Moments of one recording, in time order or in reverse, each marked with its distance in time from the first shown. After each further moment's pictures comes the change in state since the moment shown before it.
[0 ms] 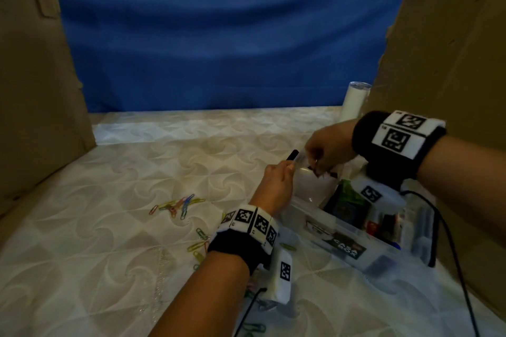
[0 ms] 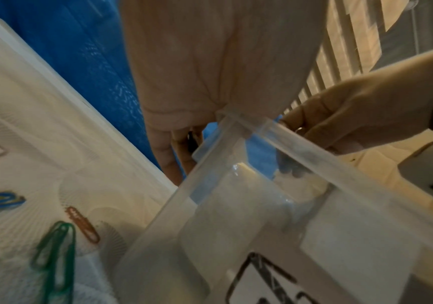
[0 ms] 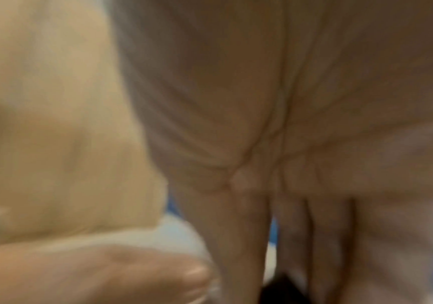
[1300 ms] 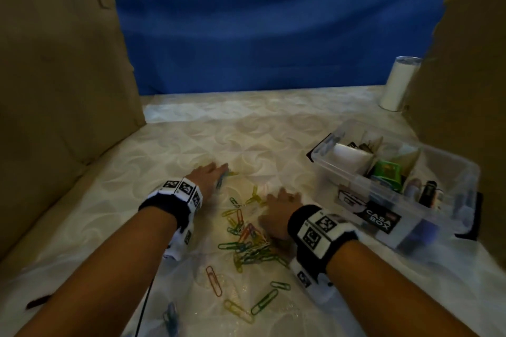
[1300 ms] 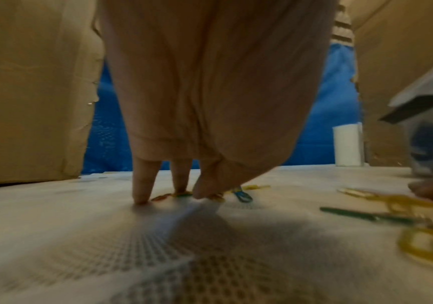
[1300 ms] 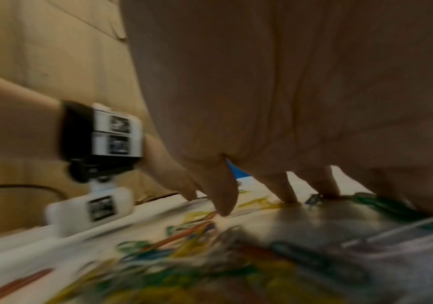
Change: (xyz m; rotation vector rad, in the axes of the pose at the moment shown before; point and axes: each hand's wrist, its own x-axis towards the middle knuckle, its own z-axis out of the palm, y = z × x) left_hand -0.066 -0.109 -0.147 0.990 -0.357 -0.450; right_hand 0.040 -0.163 0.150 0.345 0.010 -0.082
